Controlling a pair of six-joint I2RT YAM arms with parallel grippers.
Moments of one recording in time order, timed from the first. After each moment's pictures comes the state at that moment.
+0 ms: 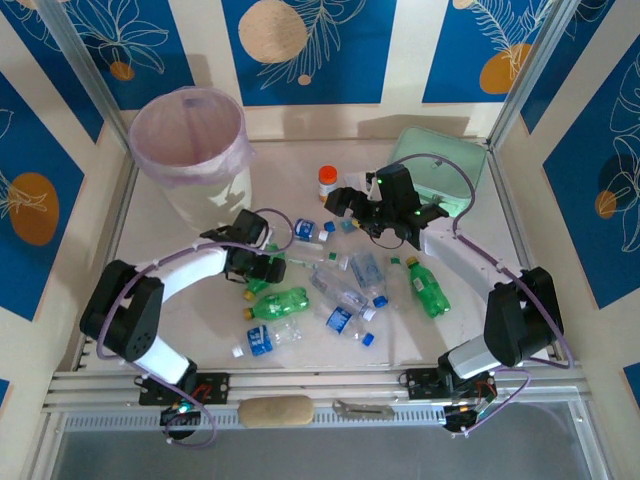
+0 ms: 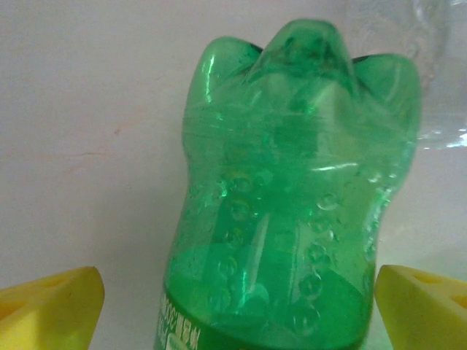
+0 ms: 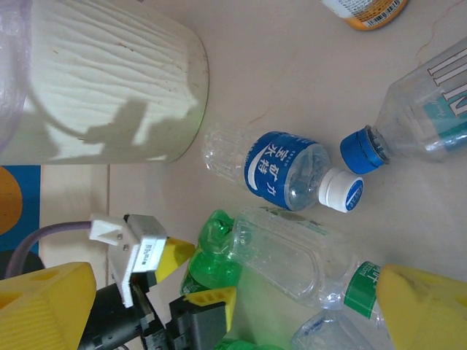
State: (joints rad) left arm -0.51 1.57 0.89 -0.53 0.03 -0.21; right arm 0.45 1.47 1.10 -0.31 -0.38 0.83
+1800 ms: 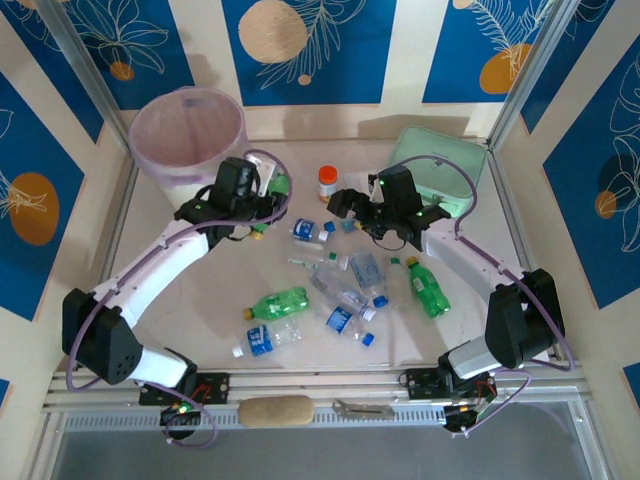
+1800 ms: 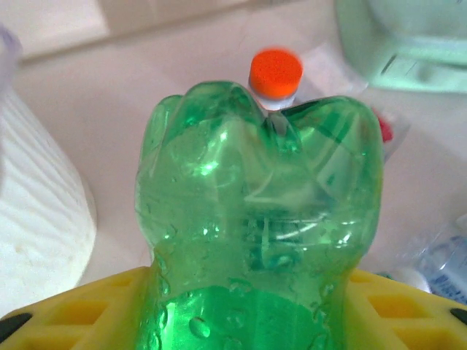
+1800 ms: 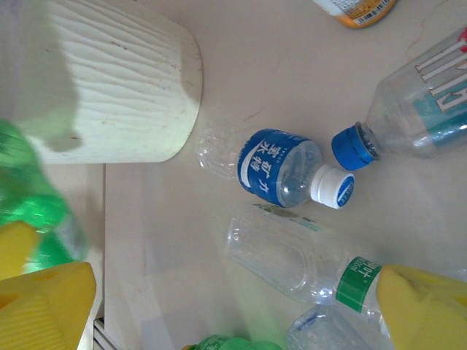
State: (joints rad) left arm -0.52 1.42 1.27 -0.48 -0.02 -0.10; right arm 0.43 1.46 1.07 -0.32 -0.38 0.82
